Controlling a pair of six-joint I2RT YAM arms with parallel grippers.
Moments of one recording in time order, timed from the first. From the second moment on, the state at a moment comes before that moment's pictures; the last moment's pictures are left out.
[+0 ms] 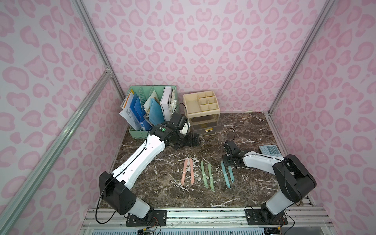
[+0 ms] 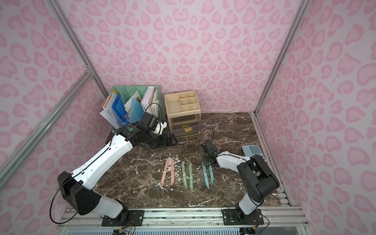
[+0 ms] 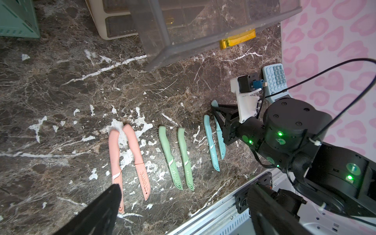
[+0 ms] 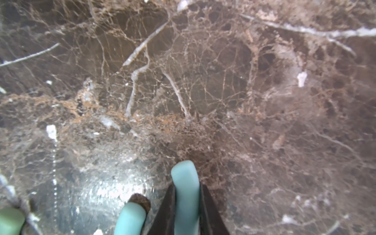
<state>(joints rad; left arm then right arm) -0.55 1.51 1.52 -0.98 0.27 -0.57 0.58 1.64 0.81 -0.29 0.19 0.34</state>
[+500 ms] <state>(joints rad) -0.55 1.54 1.58 -0.99 0.27 -0.56 0.54 1.56 0.83 -0.40 0.19 0.34</state>
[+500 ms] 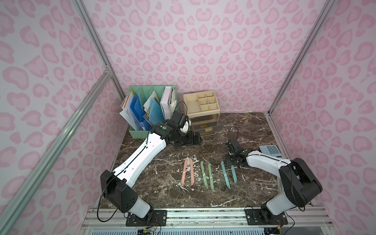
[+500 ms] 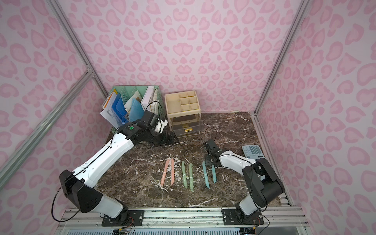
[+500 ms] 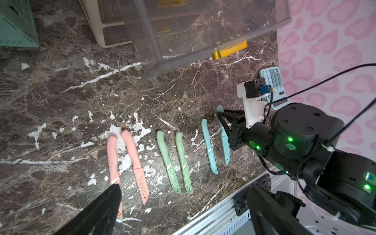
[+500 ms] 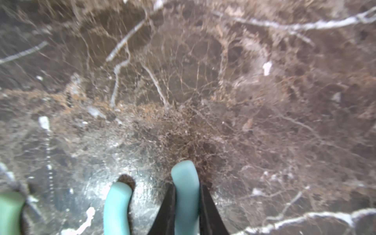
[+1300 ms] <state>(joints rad) -0.49 1.66 1.81 -1.03 0.28 -0.52 0.50 1.38 1.05 -0.58 0.02 0.50</state>
